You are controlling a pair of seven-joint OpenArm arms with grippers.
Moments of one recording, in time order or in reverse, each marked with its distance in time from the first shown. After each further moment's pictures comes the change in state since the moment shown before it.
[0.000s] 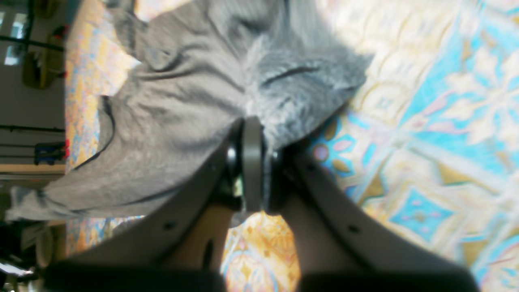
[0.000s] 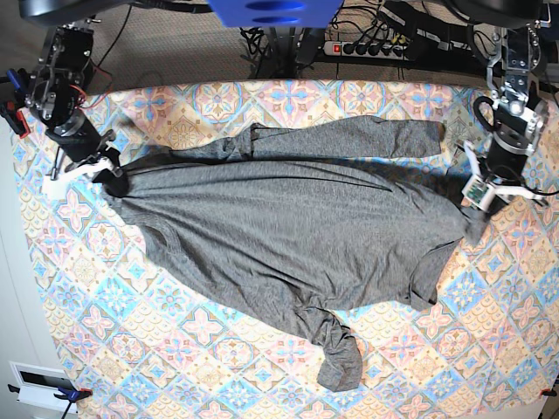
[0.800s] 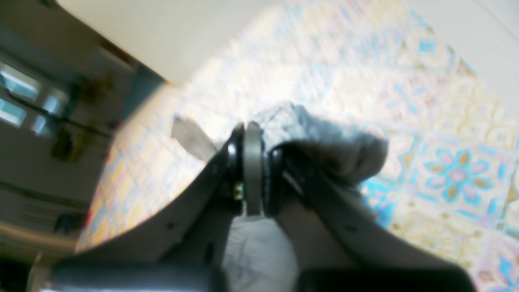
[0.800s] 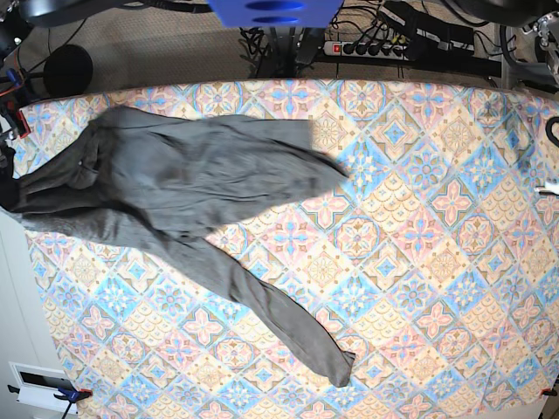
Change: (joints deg) left arm -5.9 1.1 -29.5 2.0 -28.1 0.0 1.2; right arm -0.7 4.8 35.5 4.5 17.6 6.5 -12.5
